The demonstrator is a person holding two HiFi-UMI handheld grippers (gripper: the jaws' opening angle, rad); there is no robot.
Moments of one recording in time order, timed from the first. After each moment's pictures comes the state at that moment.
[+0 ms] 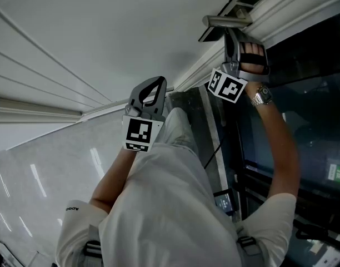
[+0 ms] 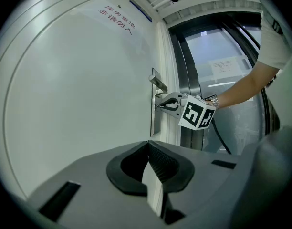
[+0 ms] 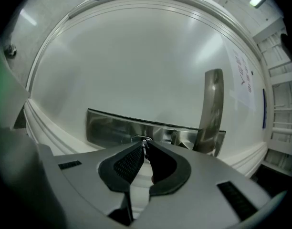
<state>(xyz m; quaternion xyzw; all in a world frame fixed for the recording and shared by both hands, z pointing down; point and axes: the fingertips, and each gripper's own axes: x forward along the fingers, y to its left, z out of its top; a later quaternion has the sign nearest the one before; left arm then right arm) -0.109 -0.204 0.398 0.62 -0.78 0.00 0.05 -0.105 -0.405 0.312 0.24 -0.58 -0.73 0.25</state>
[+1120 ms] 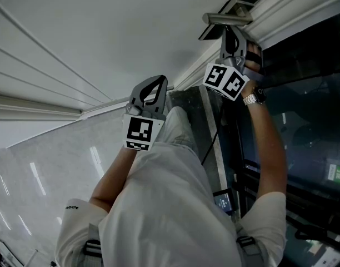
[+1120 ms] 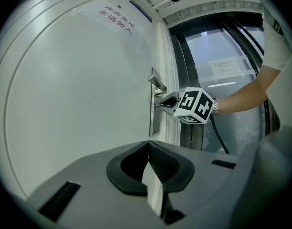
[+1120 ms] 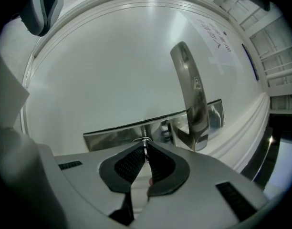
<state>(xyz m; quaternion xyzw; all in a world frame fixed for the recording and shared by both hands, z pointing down) -0.104 -0.204 0.399 0.62 -0.78 -0.01 0.05 -0.106 -0.405 0.305 0.28 -0.73 -0.58 0.23</state>
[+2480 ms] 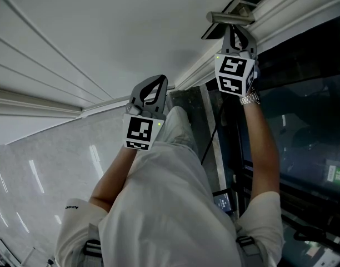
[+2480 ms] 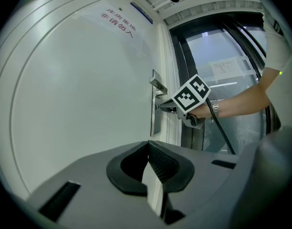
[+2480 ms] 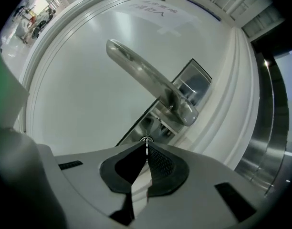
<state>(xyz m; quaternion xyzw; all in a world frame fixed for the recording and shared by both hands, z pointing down) -0.104 -0.194 0.399 0.61 -0.79 -0.01 0.05 -0.104 -0.409 0.297 0.29 -0.88 -0.32 0.19</state>
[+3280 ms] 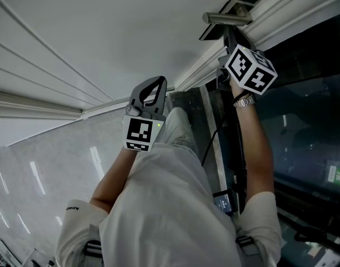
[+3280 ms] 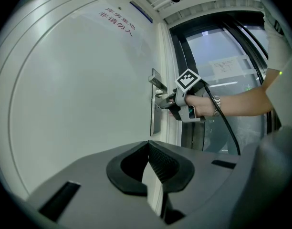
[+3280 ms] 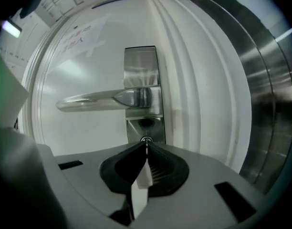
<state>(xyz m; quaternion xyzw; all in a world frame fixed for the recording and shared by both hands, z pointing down) -0.103 -0.200 0.400 0.61 -0.79 -0.01 0.05 -0.100 -0.419 0.297 0.26 -0.96 0.06 0.10</state>
